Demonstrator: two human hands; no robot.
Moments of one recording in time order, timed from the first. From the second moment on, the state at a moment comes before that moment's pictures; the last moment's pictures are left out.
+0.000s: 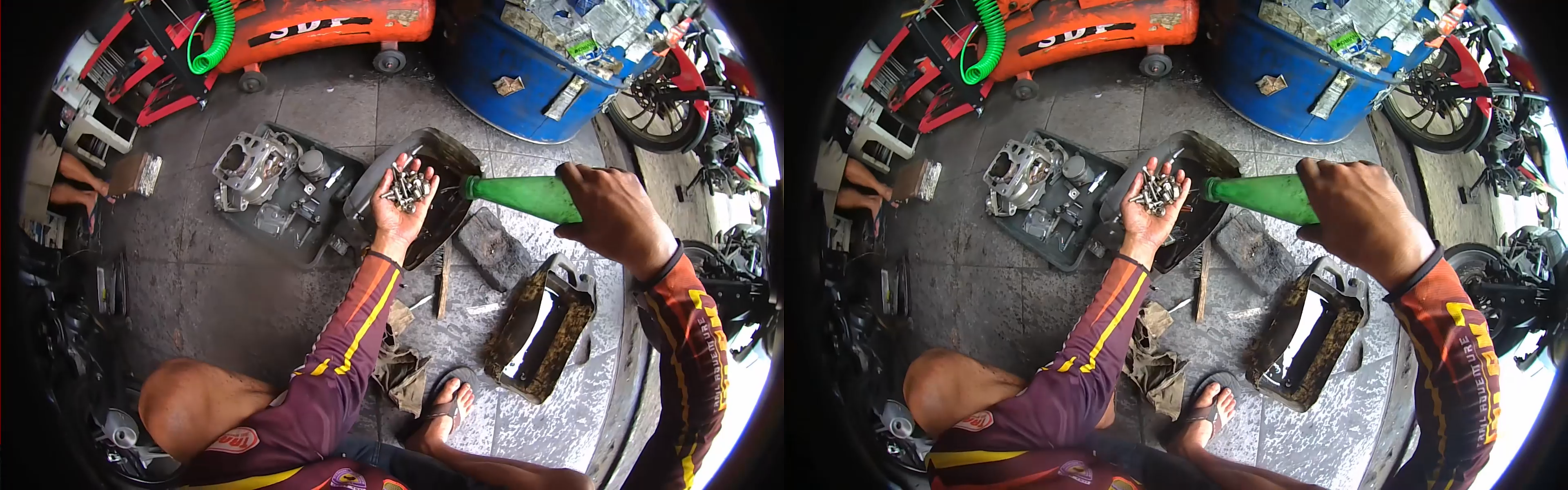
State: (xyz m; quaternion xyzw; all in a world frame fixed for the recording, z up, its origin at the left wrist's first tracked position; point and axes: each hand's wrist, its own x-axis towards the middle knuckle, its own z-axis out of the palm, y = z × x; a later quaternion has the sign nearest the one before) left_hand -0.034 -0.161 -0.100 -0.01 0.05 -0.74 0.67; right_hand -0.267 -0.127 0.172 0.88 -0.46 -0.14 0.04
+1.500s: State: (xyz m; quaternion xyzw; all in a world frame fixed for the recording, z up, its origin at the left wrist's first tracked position) left_hand -0.057 -0.167 -0.134 -0.04 0.08 -0.78 0.62; right_hand -0.209 -0.137 0.176 0.88 -0.41 -0.18 0.15
